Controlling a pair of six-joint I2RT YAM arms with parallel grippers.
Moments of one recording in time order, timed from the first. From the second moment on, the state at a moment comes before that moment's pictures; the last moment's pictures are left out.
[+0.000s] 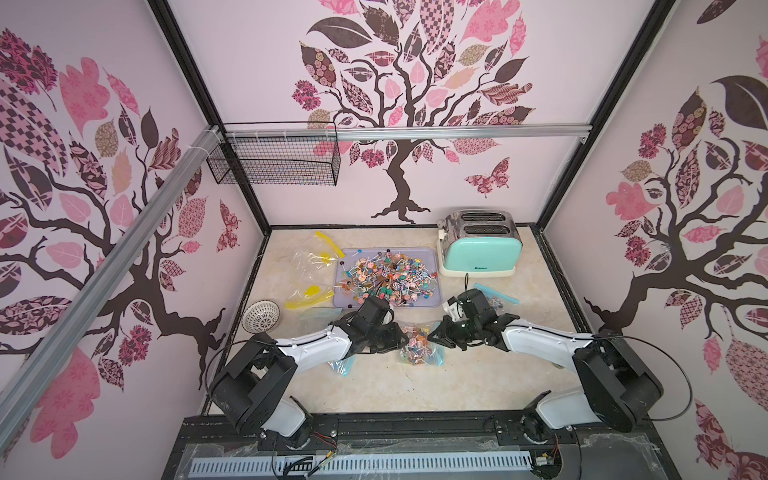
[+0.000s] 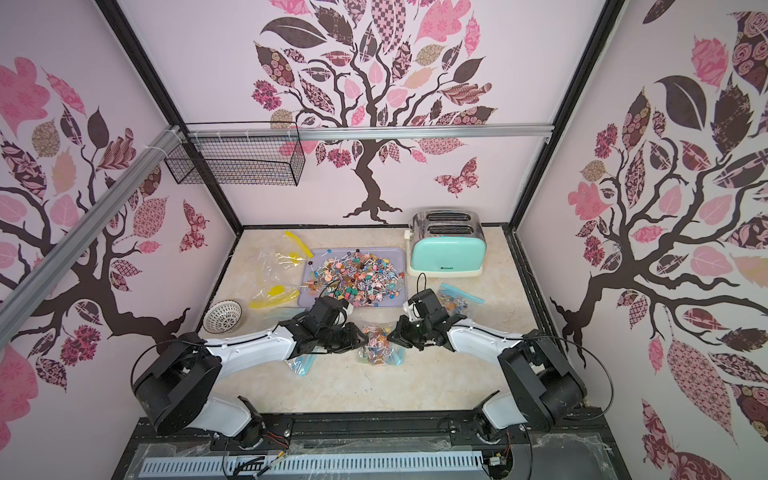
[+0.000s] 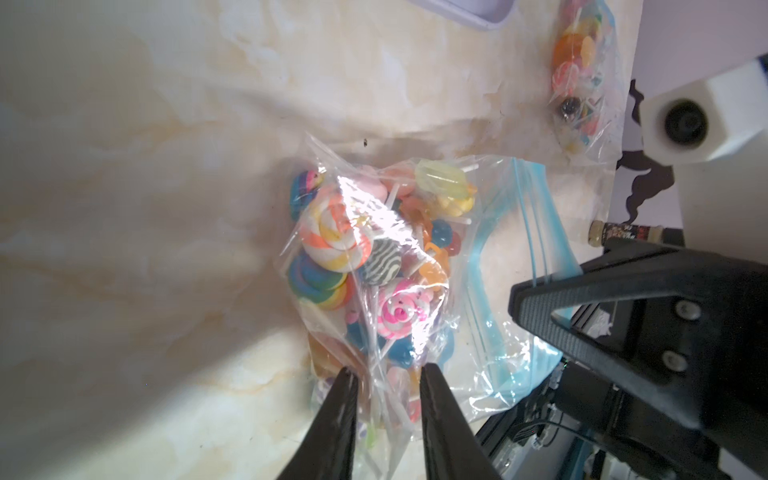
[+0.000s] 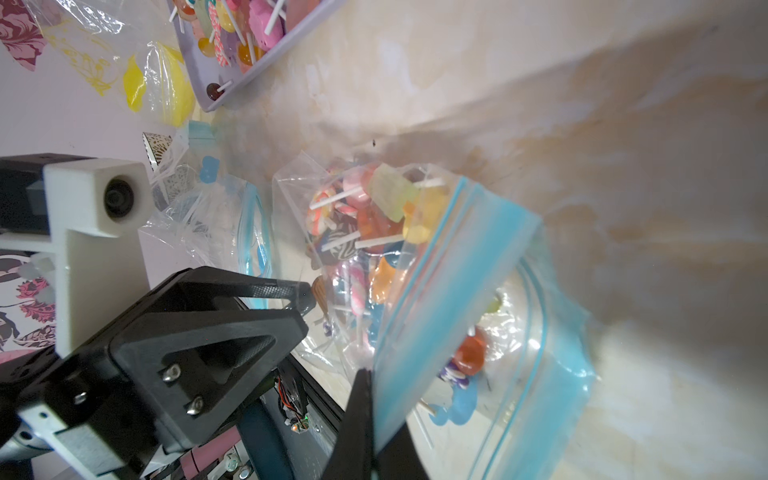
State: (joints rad) left arm -0.72 1.49 0.68 -0.08 0.37 -0.87; right arm 0.55 1.43 0.63 -0.09 -0.57 0.95
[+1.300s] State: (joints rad) left arm -0.46 1.40 1.01 -0.29 0.19 -0.71; right arm 0.54 1.73 1.48 -0.49 -0.49 0.66
